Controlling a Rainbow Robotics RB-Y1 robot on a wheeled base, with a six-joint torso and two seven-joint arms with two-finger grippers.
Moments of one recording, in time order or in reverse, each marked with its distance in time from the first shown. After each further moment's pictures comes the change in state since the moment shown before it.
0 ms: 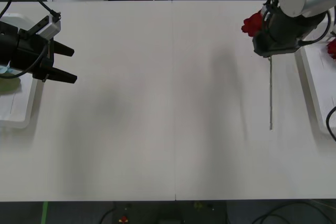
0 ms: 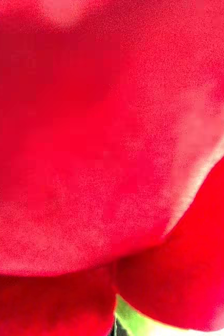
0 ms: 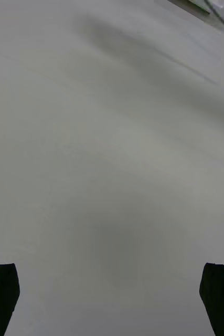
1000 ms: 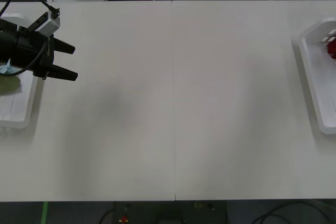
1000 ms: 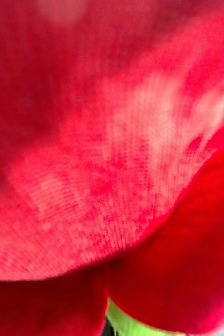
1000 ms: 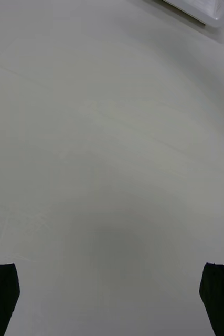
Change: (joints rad) right arm -0.121 -0.103 -0.108 0.723 0.692 -0.503 0.572; left arm -0.008 0.001 0.000 0.003 0.025 -0.001 0.000
